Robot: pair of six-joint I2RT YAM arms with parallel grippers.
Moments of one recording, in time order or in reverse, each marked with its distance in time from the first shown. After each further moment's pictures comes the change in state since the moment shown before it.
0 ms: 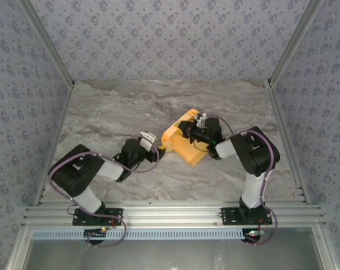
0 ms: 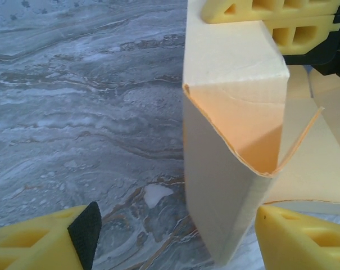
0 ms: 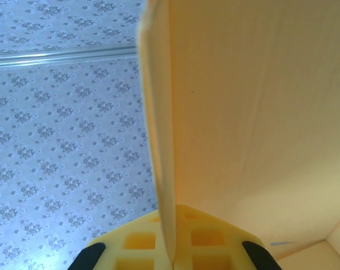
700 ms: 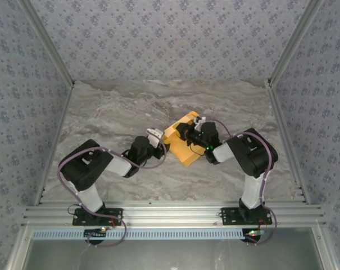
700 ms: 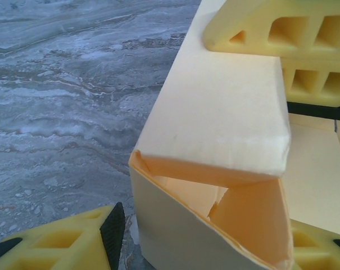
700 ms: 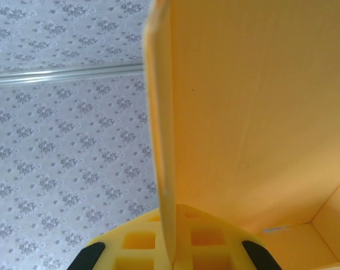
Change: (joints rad) left arm -0.064 0.093 0.124 -0.063 -0.130 -0.072; right arm 0.073 0.000 -0.045 0.058 0.166 0.026
